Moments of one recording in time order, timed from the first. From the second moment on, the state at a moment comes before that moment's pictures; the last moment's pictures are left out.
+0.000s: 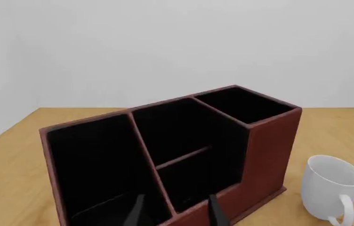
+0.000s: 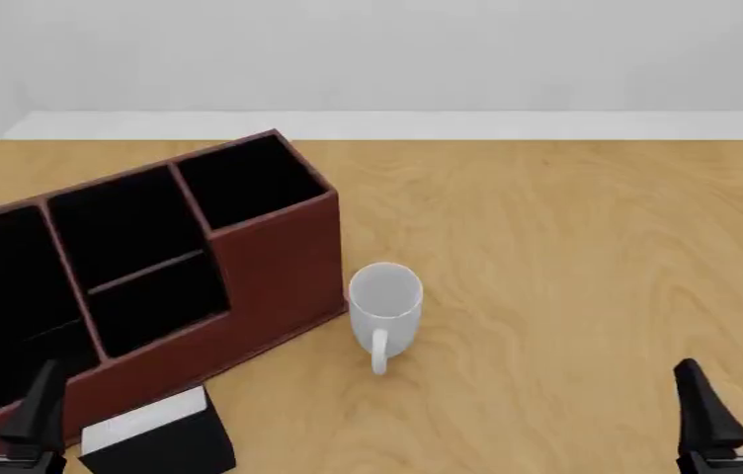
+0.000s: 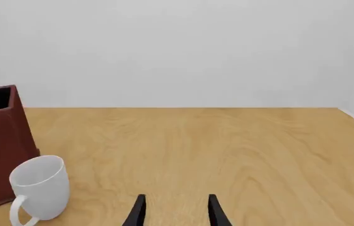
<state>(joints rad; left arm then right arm) 0.00 0.00 0.00 0.00 0.00 0.00 0.00 0.00 0.00 0.00</state>
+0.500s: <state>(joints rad) -0.02 0.11 -0.05 -0.02 -0.03 0.02 0.01 0.00 0.00 0.00</state>
